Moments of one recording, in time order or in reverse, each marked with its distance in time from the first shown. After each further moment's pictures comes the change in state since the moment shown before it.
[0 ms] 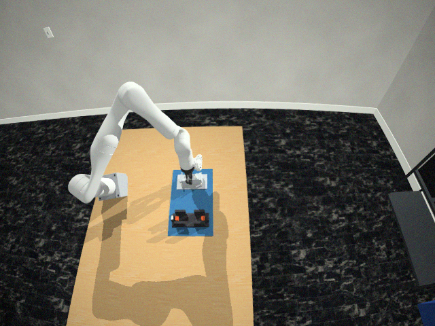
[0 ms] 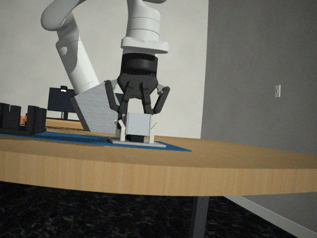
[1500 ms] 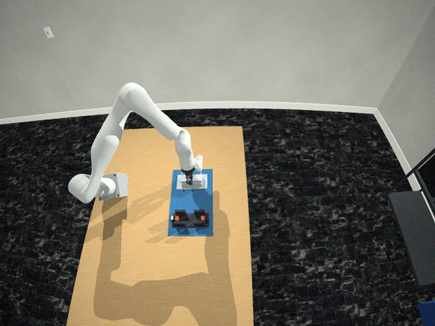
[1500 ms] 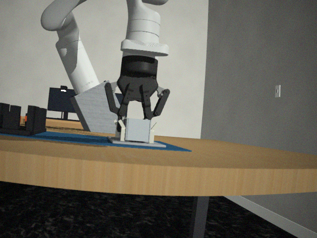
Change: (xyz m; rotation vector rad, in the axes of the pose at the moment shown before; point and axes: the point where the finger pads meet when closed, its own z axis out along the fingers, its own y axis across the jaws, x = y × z) arm 0.001 0.000 0.005 -0.001 -0.004 0.000
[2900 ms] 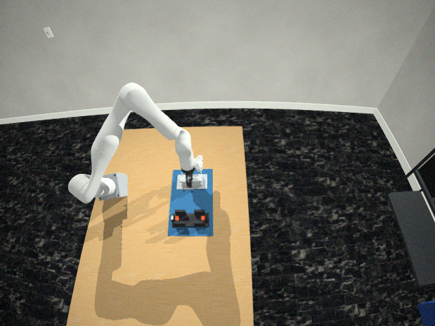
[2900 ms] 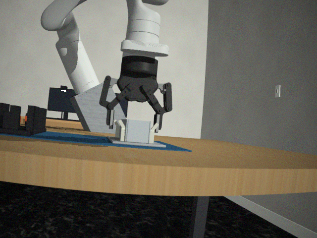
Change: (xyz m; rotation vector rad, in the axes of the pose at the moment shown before) arm 0.001 0.000 0.001 0.000 0.000 0.000
